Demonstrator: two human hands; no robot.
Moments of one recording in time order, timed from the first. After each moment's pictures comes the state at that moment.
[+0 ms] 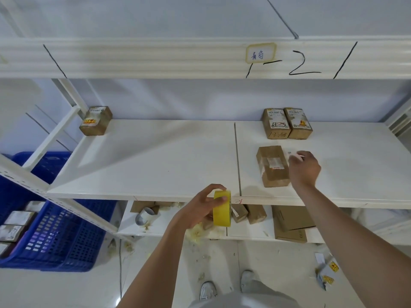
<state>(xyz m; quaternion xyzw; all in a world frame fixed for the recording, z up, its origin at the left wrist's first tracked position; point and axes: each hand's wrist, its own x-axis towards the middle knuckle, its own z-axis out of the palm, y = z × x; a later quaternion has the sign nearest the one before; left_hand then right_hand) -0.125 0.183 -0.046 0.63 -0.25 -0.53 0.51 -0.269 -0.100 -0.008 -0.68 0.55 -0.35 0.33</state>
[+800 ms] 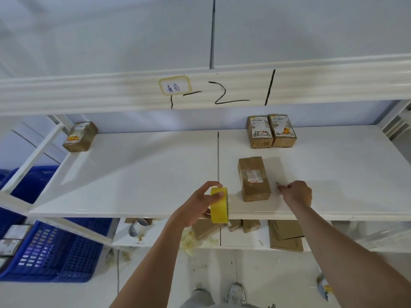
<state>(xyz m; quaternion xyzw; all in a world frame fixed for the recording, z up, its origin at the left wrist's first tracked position) -0.143 0.086 -0.008 0.66 -0.19 -0.52 0.51 -0.315 -0.172 -0.054 -0.70 0.63 -0.07 0.33</state>
